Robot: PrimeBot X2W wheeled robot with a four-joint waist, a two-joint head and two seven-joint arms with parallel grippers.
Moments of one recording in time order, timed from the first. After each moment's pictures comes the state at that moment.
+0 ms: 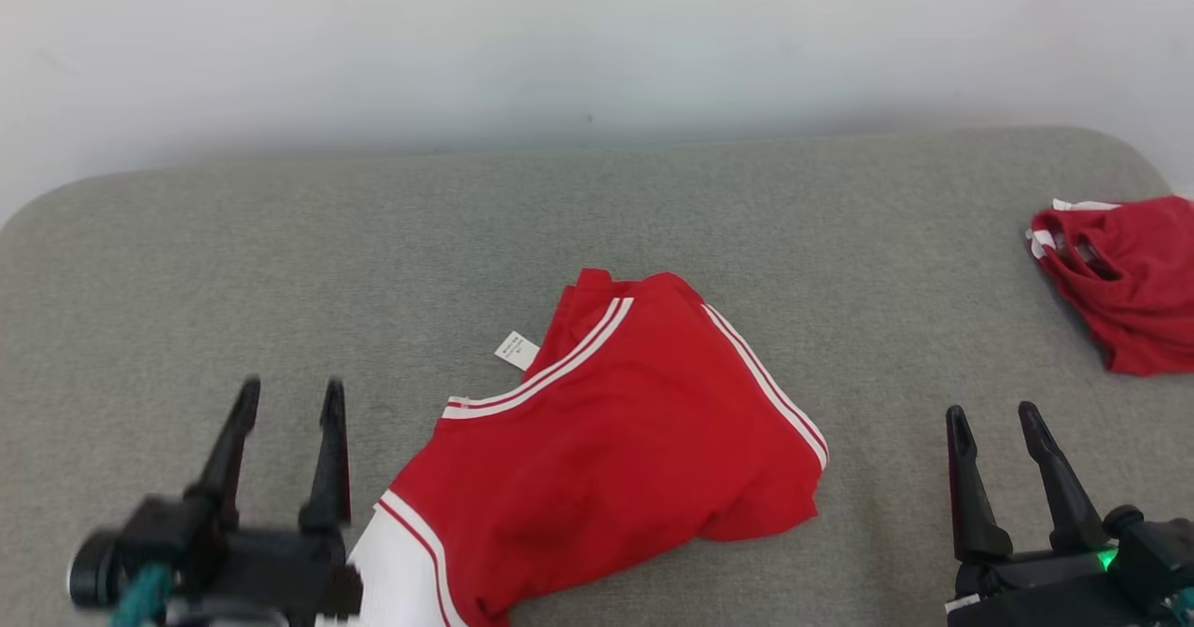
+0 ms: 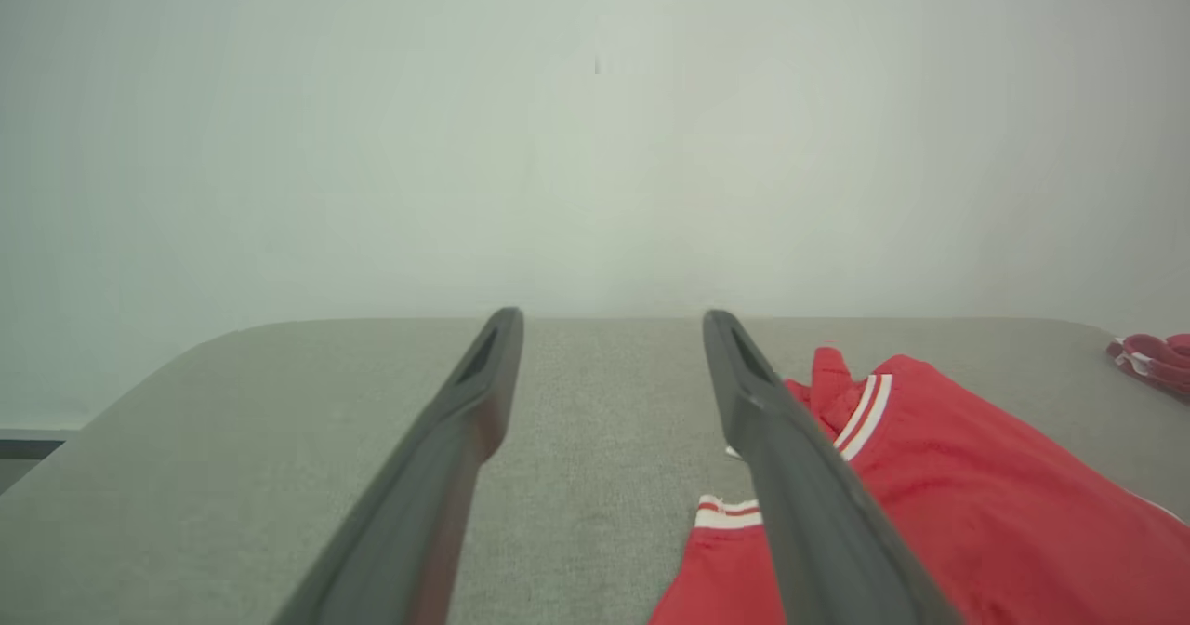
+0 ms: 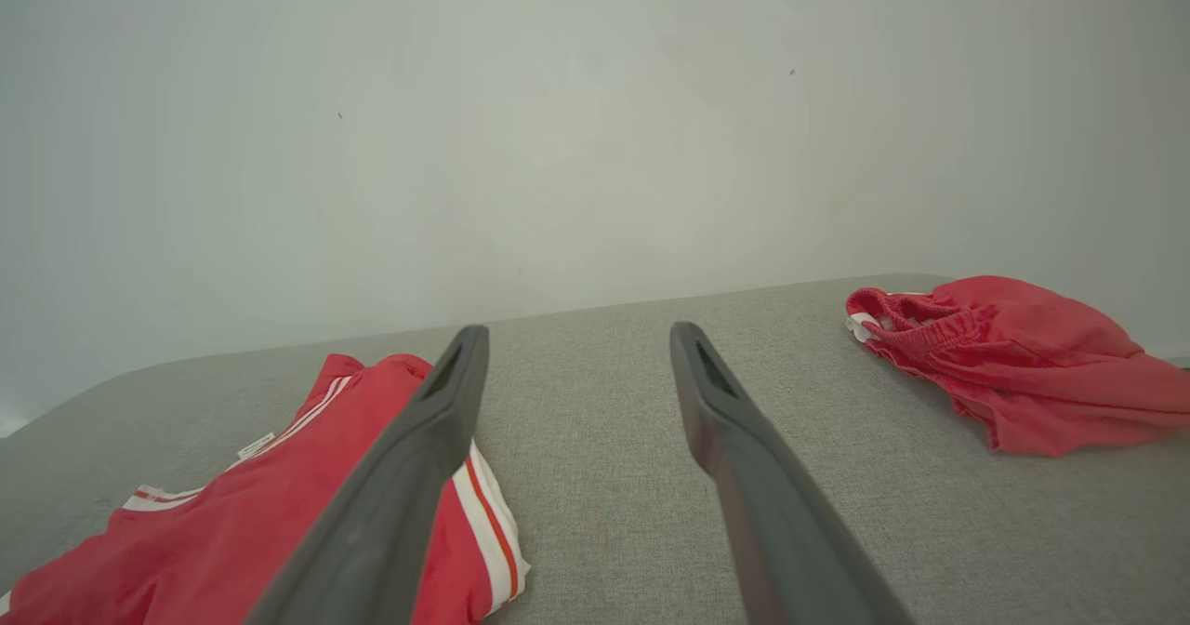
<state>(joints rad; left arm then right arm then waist) -0.10 0.08 0.01 0.09 -0.14 -0.11 -0.26 0.01 -0.18 0.03 0.07 0.32 0.13 -0.26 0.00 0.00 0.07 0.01</state>
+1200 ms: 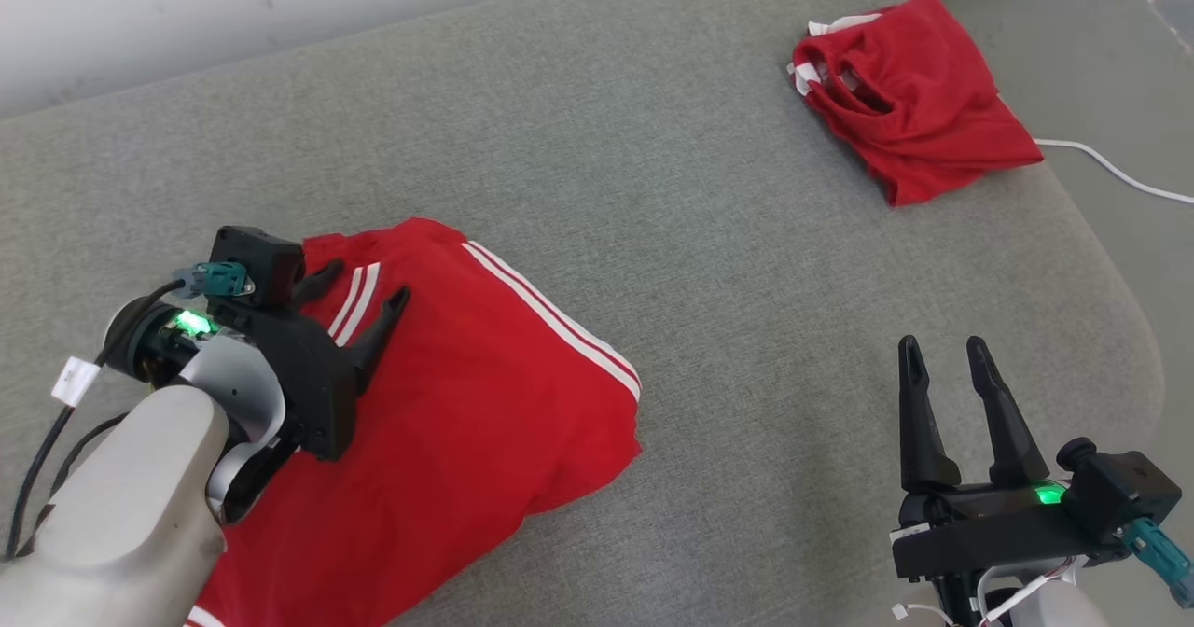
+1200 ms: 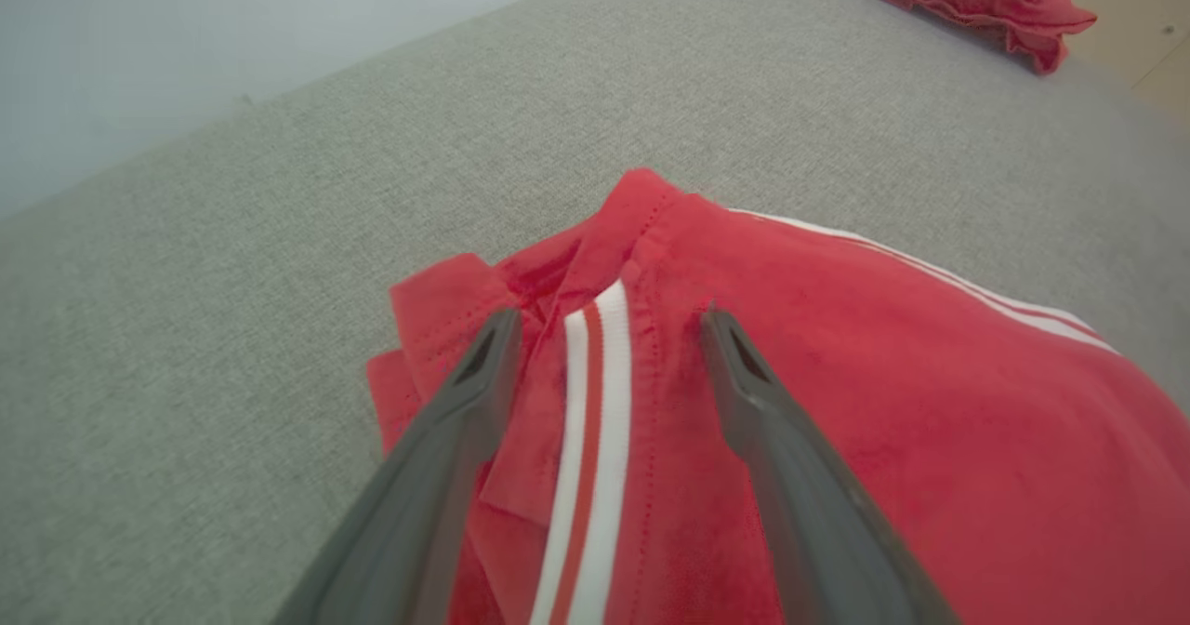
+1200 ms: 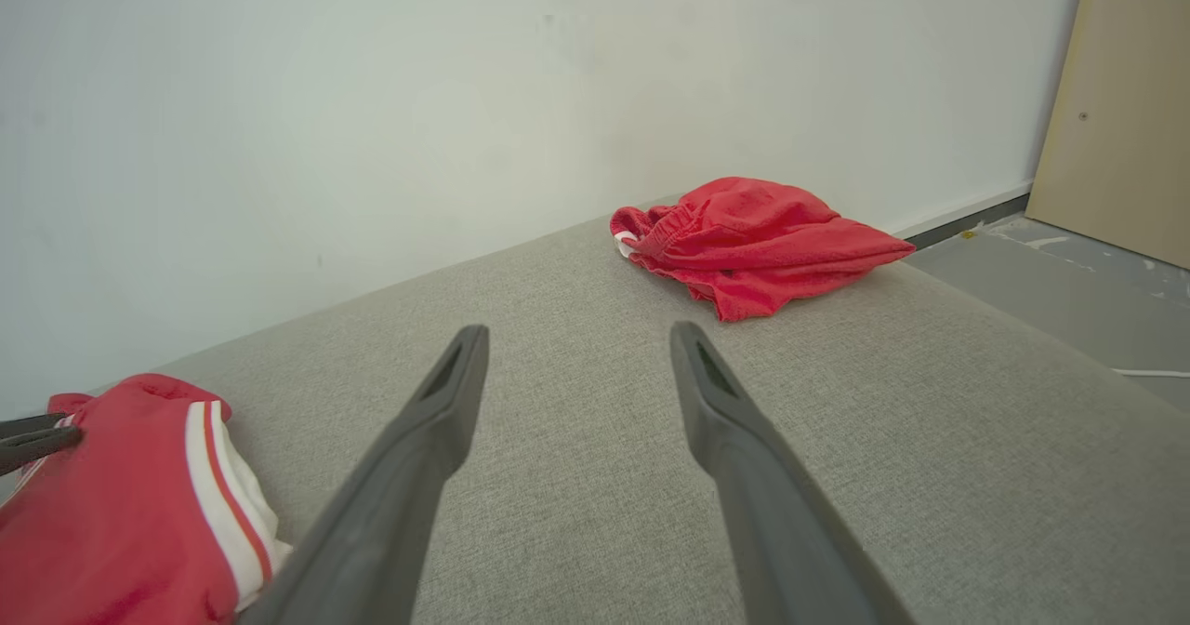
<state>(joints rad) -0.76 0.46 -0.67 0.51 -0.66 -0.13 0.11 -0.15 -0.09 0.06 0.15 0.37 0.13 -0.26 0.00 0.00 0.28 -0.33</state>
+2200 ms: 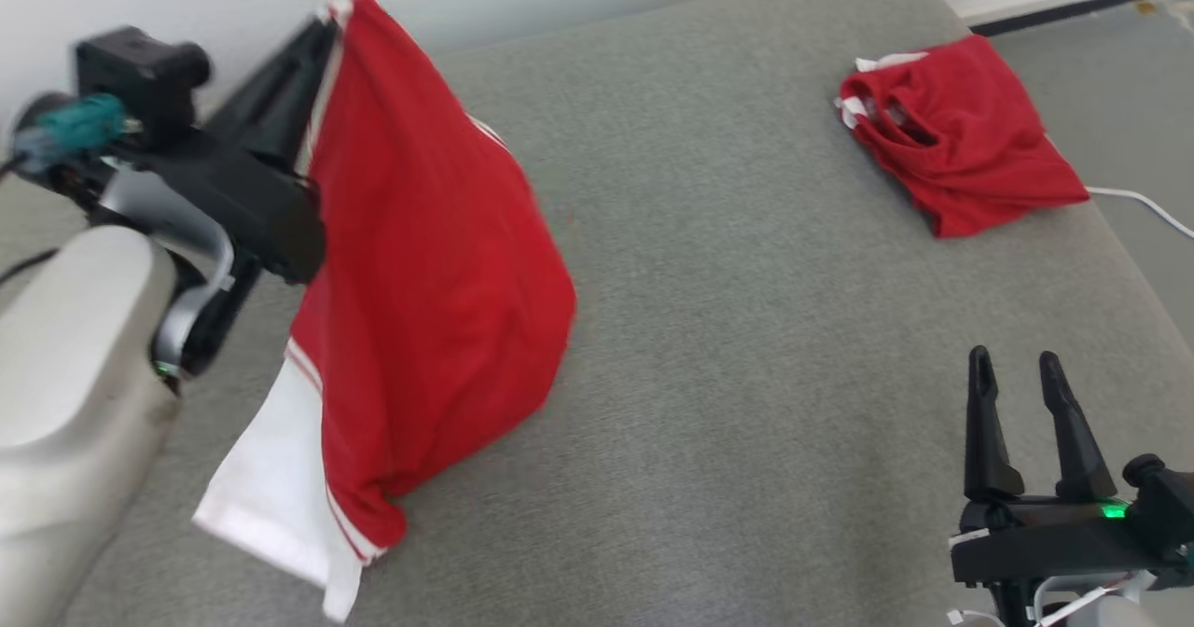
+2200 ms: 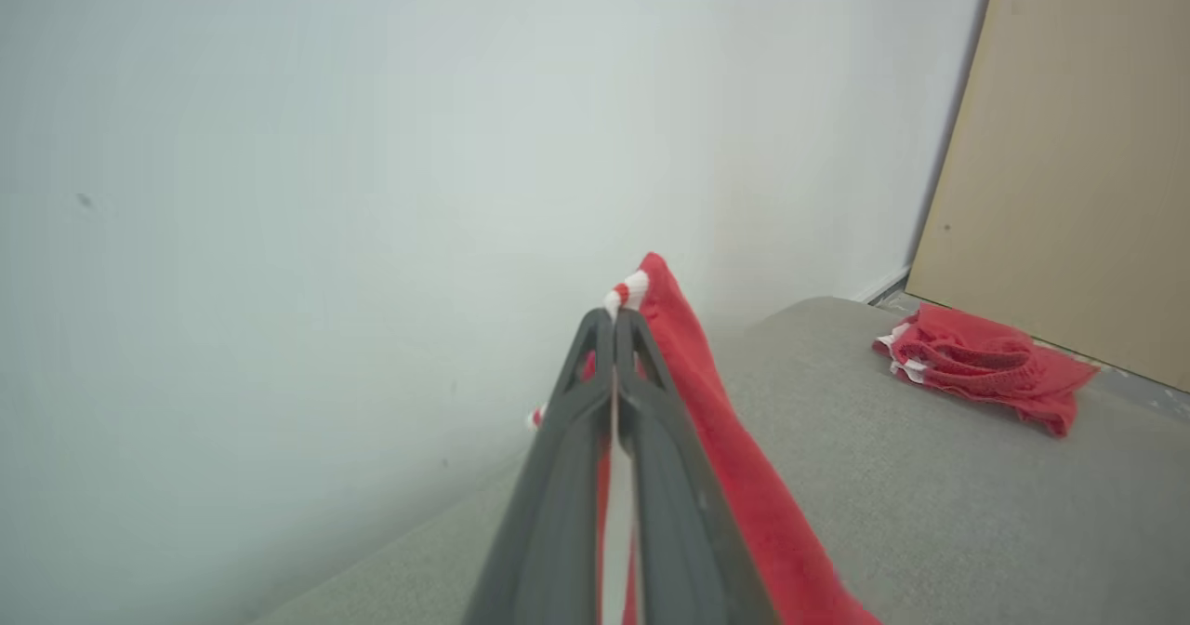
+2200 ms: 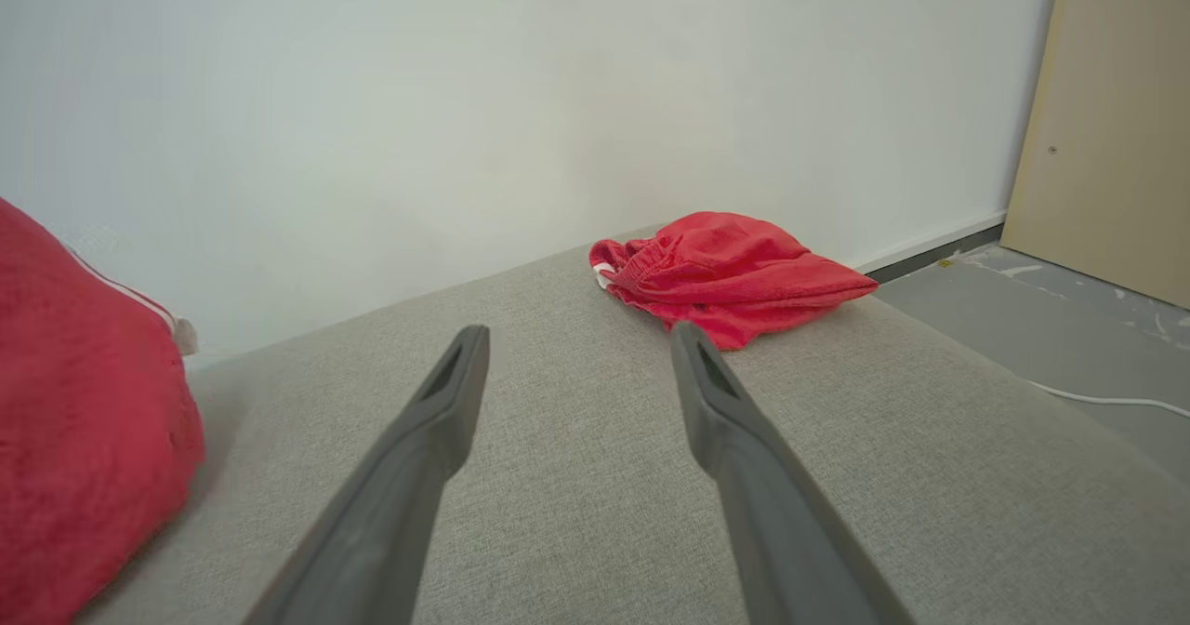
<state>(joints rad) -0.99 0.48 -0.68 0.45 -0.71 -0.06 -0.11 -0.12 -0.11 -0.03 0.14 0.36 0.13 -0.26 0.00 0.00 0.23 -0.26</state>
